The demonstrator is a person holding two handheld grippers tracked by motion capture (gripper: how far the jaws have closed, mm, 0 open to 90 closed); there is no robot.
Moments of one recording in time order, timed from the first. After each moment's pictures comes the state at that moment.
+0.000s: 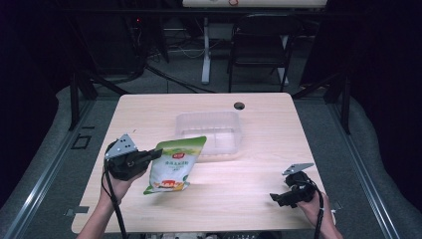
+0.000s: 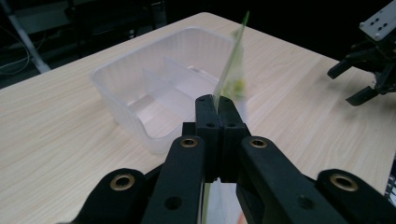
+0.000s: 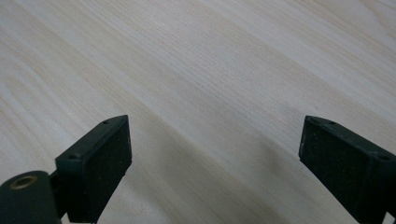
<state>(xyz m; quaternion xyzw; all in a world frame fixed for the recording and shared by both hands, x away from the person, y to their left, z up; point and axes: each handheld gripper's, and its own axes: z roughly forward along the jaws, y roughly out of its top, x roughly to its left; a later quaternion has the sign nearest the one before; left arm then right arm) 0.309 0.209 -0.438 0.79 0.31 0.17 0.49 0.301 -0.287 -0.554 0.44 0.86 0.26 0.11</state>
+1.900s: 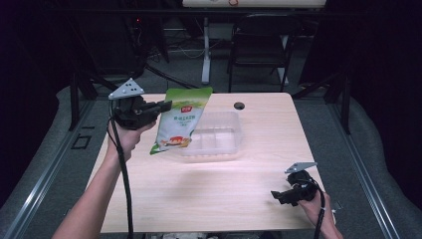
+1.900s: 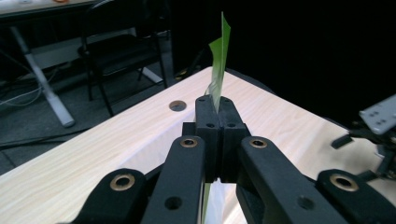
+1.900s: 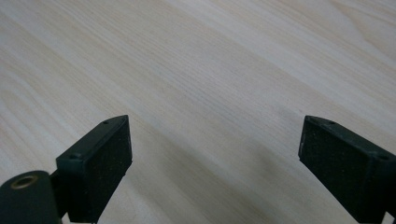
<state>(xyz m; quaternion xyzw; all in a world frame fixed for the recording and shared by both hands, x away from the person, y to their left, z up) 0.375 0.175 -0.334 0.77 0.31 0.19 0.52 0.302 -0.292 -0.551 0.45 0.84 0.27 0.12</state>
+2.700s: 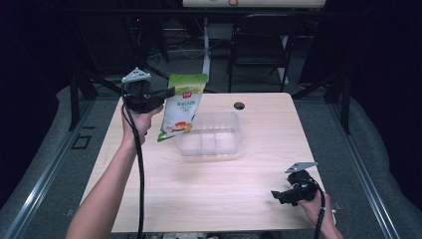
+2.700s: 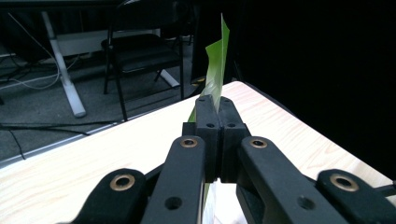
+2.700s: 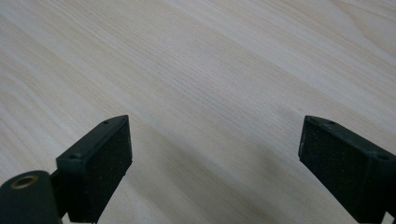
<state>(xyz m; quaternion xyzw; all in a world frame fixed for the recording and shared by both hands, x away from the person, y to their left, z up) 0.429 0.166 -0.349 0.73 0.38 0.19 0.53 0.303 -0.295 -0.550 0.45 0.85 0.26 0.12</state>
